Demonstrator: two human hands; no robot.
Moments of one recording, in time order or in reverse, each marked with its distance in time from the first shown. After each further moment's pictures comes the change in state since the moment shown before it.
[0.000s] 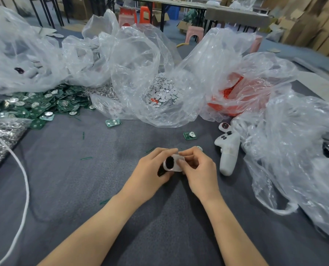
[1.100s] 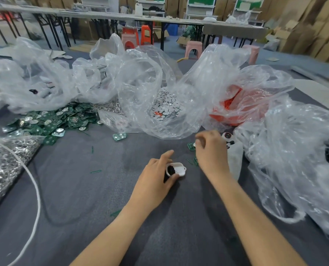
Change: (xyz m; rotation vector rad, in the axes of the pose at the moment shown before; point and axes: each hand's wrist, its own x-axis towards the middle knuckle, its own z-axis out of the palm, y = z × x) left_hand 0.006 -0.012 0.006 0.169 0.012 -0.136; right_hand 0.067 -0.017 -0.010 -0.492 0.192 -0.159
